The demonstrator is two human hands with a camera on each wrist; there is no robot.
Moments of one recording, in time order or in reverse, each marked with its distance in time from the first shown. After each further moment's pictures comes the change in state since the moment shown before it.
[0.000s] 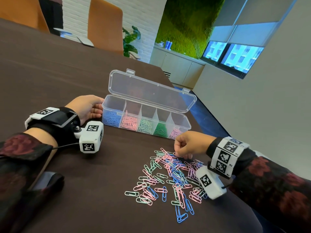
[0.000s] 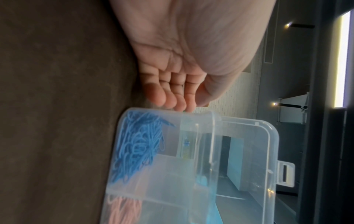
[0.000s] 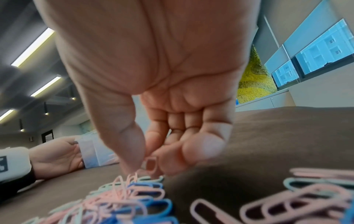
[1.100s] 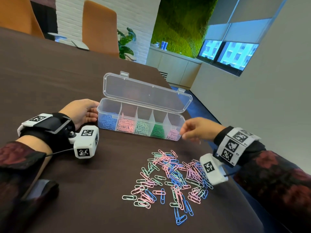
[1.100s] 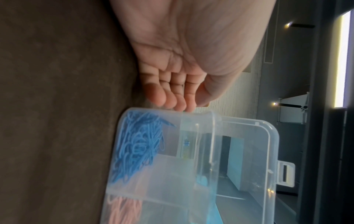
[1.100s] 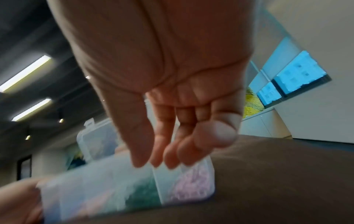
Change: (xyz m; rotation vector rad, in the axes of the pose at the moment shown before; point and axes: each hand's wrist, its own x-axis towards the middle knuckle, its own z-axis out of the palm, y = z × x) left_hand 0.003 -0.002 0.000 0.002 -0.017 0.015; right_hand -0.002 0.020 -0.033 0.157 0.267 -0.009
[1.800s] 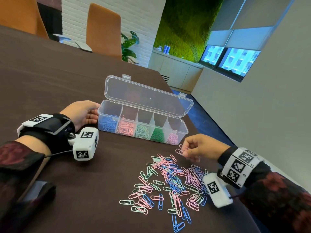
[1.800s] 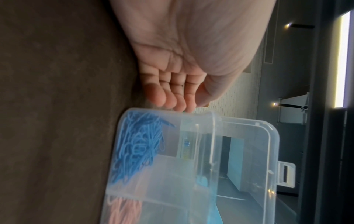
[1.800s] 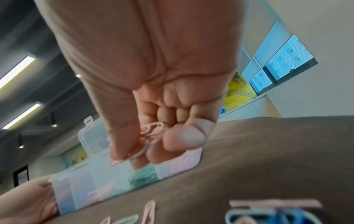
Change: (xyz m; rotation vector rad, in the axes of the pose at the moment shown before) left_hand 0.004 -0.003 -0.003 0.002 0.006 -0.003; right_hand -0.018 0.021 0.017 0.140 -0.165 -0.089
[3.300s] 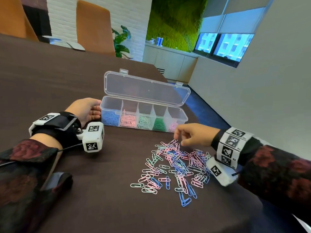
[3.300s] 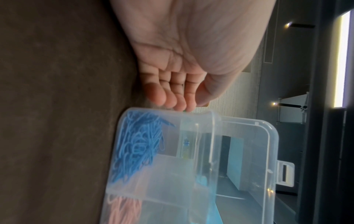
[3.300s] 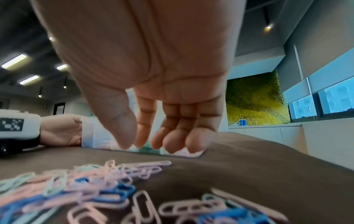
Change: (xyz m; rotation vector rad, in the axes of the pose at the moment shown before) left_hand 0.001 -0.002 -0.001 -0.041 0.005 -0.021; right_hand -0.001 -0.023 0.020 -0.443 0.024 -0.019
